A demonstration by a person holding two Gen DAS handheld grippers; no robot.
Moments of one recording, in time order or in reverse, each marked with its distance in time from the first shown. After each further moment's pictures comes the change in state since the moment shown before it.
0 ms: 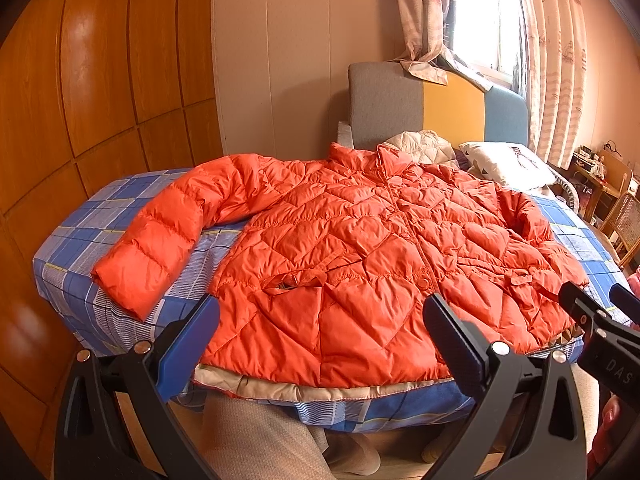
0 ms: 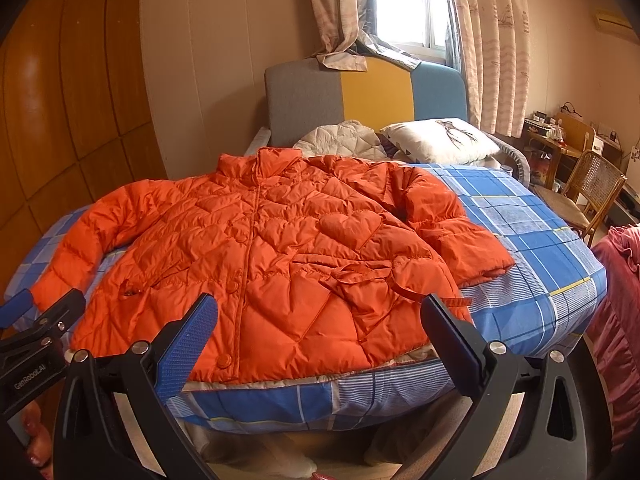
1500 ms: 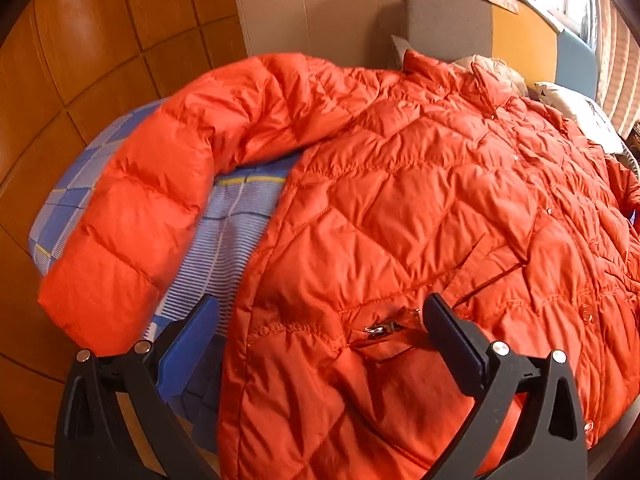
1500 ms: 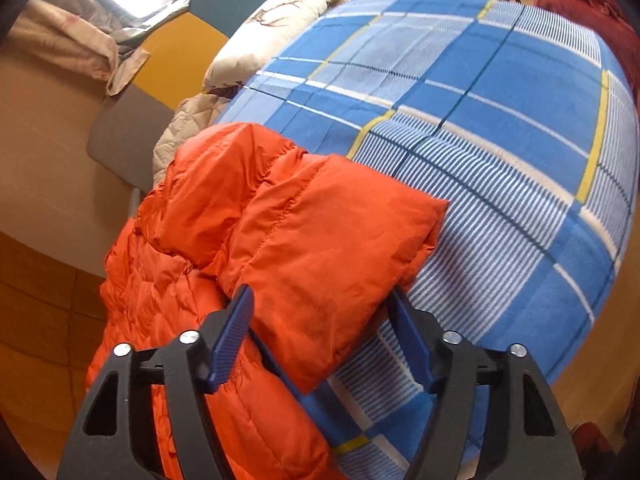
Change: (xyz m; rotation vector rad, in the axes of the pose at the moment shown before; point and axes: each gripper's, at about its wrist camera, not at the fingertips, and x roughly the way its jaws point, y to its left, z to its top) left arm 0.193 0.064 0.030 -0.034 0.334 0.130; right arm 0.199 -0.253 0.012 0.839 0.309 -0.019
